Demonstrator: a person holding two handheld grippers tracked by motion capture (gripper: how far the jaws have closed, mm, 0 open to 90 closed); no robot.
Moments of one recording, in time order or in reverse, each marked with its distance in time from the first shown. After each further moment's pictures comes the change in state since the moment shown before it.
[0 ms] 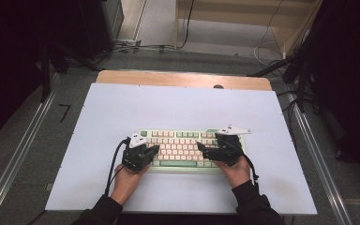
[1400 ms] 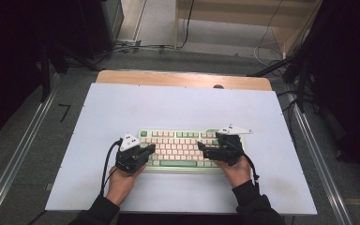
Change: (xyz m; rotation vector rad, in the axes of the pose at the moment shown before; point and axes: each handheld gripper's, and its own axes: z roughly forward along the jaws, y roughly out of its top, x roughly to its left) left arm 0.002 0.000 -0.020 -0.064 -0.019 0.001; right arm 0.000 0.001 -0.002 -0.014 0.002 0.004
